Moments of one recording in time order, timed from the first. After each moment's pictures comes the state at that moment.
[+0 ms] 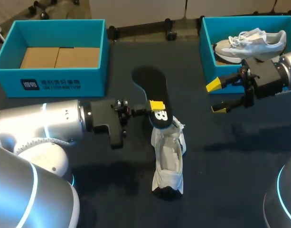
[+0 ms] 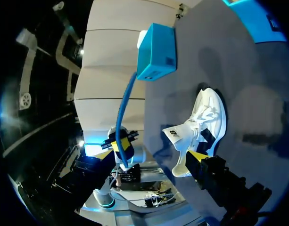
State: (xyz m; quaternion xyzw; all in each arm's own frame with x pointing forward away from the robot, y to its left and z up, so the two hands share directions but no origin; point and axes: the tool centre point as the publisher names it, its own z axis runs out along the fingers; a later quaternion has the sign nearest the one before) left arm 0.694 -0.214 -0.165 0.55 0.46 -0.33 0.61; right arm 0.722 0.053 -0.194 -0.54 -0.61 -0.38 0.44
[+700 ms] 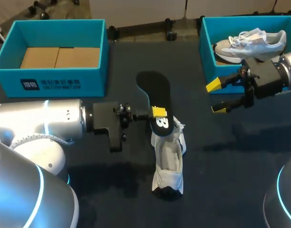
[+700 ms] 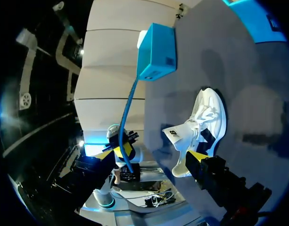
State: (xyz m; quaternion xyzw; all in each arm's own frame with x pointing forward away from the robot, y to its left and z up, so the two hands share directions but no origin) left arm 0.678 -0.220 -0.173 0.59 0.44 -0.33 0.59; right arm 0.722 0.053 -0.195 -0.54 -0.61 -0.38 0.44
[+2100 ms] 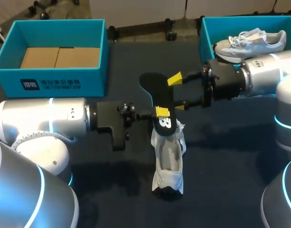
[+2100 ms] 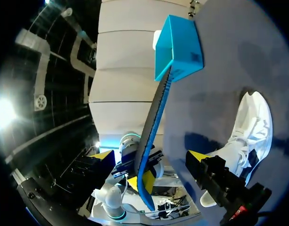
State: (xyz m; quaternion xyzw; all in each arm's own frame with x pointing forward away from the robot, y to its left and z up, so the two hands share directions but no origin) left arm 0.683 -0.227 -0.177 0.60 0.45 -0.33 0.58; right arm 0.737 0.163 -0.183 -0.50 -0.56 -0.44 0.48
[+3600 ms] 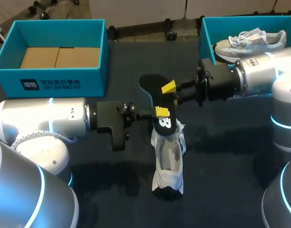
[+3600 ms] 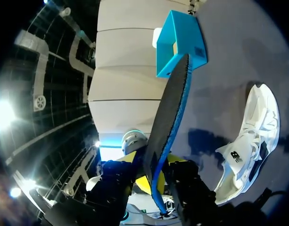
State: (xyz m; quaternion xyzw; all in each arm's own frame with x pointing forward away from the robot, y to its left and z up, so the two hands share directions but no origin) left arm 0.683 -0.227 -0.177 0.60 0.45 -0.33 0.58; right arm 0.720 0.180 -0.169 -0.51 -0.56 -0.43 0.49
